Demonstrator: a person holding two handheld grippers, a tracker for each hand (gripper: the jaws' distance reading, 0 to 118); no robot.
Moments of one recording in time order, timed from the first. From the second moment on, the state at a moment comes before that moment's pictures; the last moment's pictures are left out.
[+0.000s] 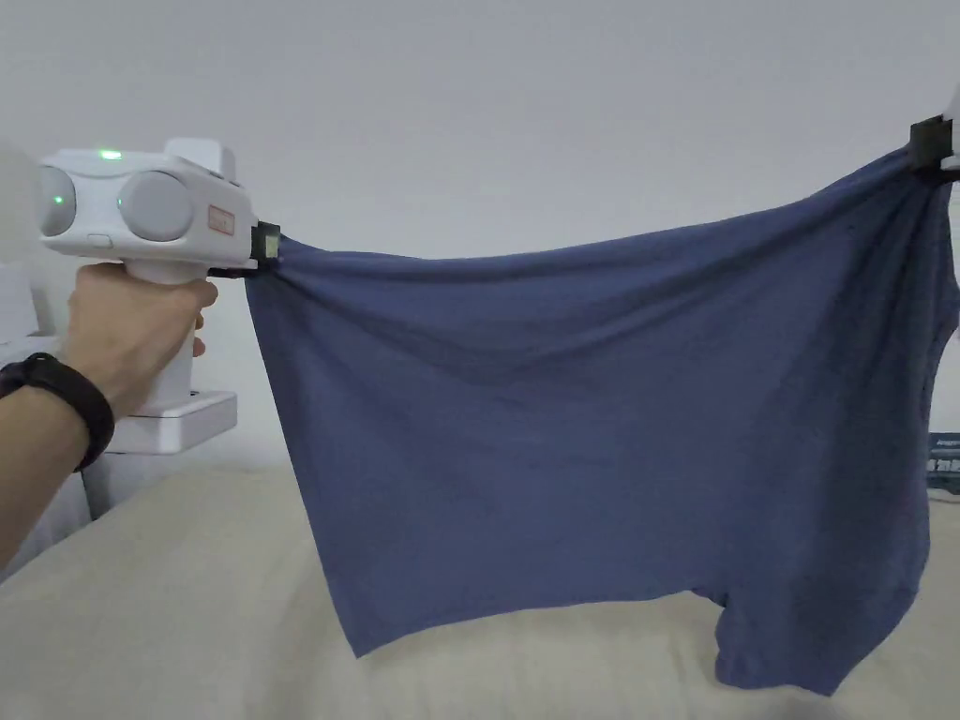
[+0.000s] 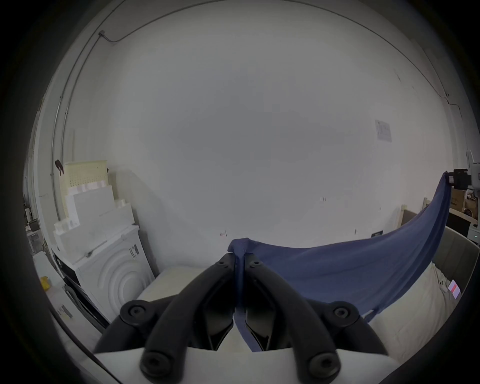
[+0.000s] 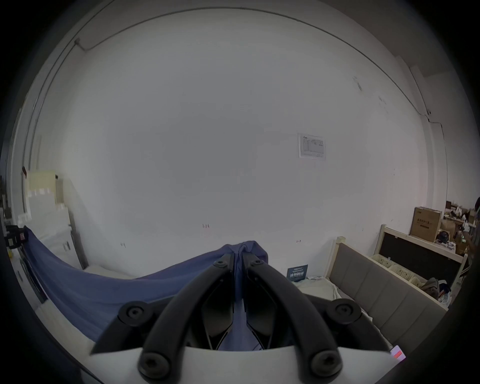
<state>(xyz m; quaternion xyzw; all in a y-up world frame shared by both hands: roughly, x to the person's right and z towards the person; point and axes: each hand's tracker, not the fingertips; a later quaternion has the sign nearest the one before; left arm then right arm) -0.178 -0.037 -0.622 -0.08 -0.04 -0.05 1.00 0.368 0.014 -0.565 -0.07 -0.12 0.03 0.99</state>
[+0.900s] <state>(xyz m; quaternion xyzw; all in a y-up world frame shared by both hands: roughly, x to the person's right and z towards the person) -0.227 -0.448 -0.289 -0.38 -0.12 0.09 0.91 0.408 -0.444 -0.180 -0.32 -0.08 -0.18 0.93</state>
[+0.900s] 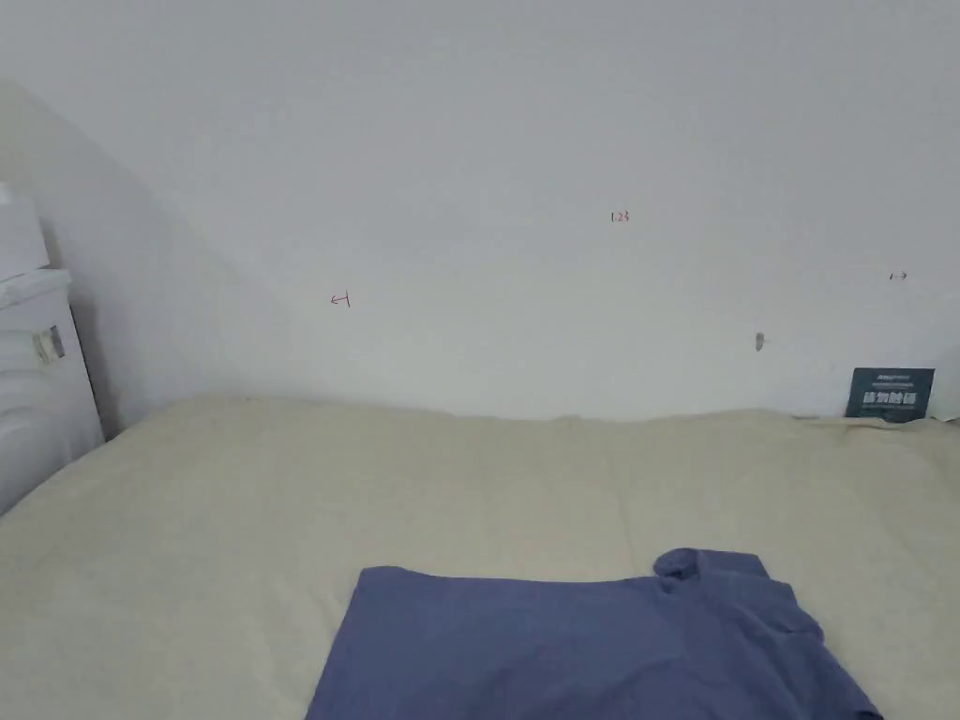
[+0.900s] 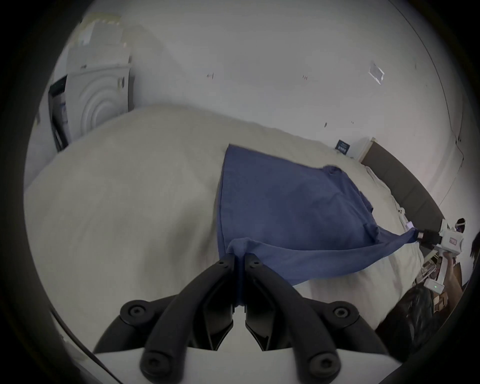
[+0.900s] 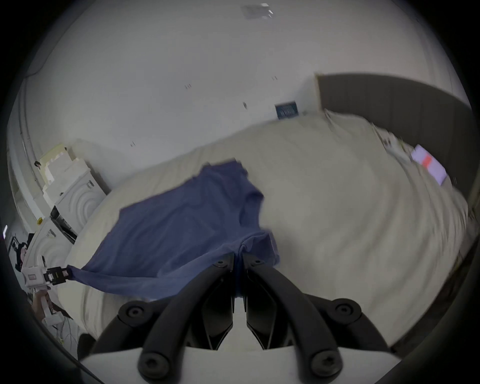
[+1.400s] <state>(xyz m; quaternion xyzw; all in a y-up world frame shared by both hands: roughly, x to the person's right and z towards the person) -0.236 -0.482 -0.228 -0.42 -0.12 0.08 0.90 0.407 -0.480 -0.129 -0.37 -0.09 -0.17 0.91</state>
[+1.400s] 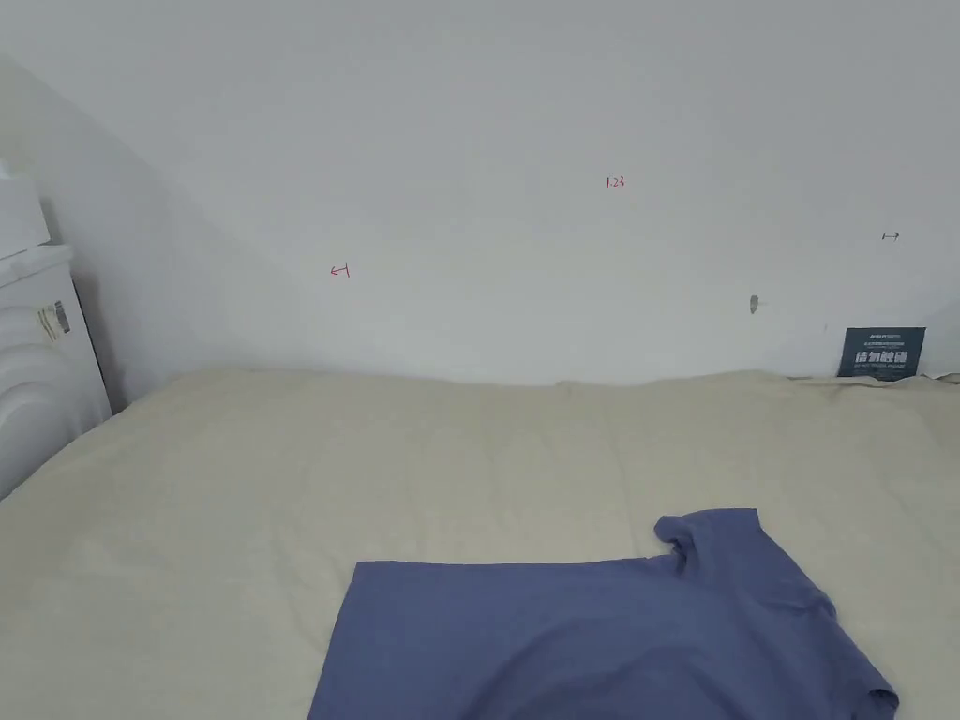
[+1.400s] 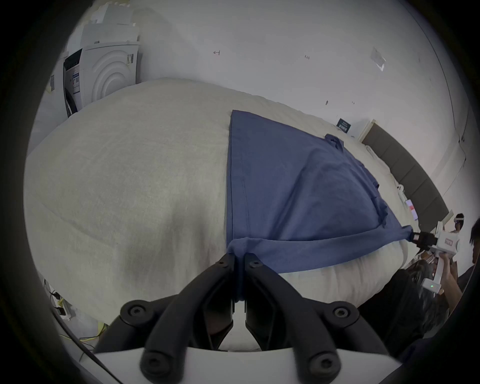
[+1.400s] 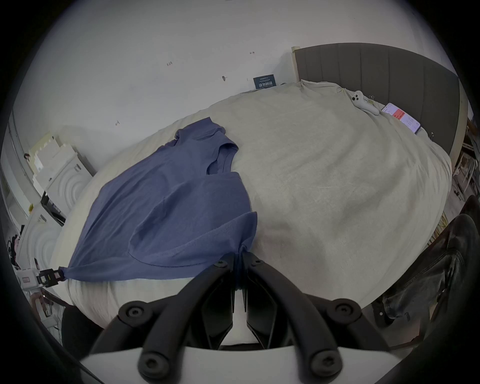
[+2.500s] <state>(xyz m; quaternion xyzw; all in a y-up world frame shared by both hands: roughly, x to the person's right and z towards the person) -0.197 -0.319 -0.122 -0.13 -0.11 0.11 0.98 0.300 -0.367 -0.095 -0.19 -0.01 -0.23 0.96</state>
